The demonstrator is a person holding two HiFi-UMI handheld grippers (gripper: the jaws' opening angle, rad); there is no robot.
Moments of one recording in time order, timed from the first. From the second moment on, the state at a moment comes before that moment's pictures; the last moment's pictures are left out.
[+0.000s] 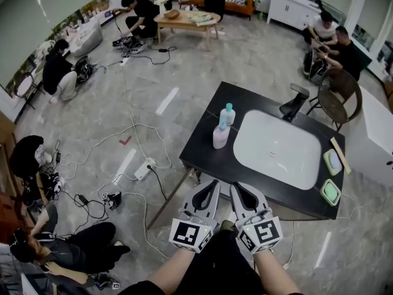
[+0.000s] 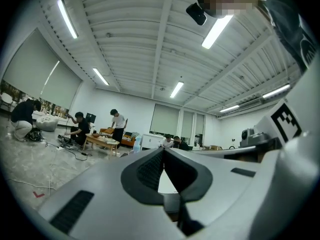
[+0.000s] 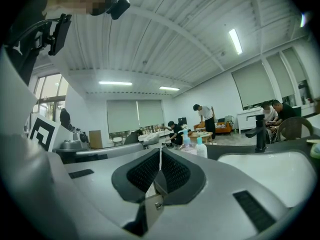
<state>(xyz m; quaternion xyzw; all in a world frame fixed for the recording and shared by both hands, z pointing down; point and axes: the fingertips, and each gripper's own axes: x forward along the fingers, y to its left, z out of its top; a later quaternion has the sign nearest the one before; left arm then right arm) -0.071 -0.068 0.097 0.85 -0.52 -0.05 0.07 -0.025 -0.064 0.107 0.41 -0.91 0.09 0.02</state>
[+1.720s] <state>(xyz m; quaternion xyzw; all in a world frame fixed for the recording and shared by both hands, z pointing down) -0.071 -0.215 0.191 0.83 -0.54 0.02 0.11 -0.030 -0.186 0.176 0.35 -0.92 0.16 0.06</state>
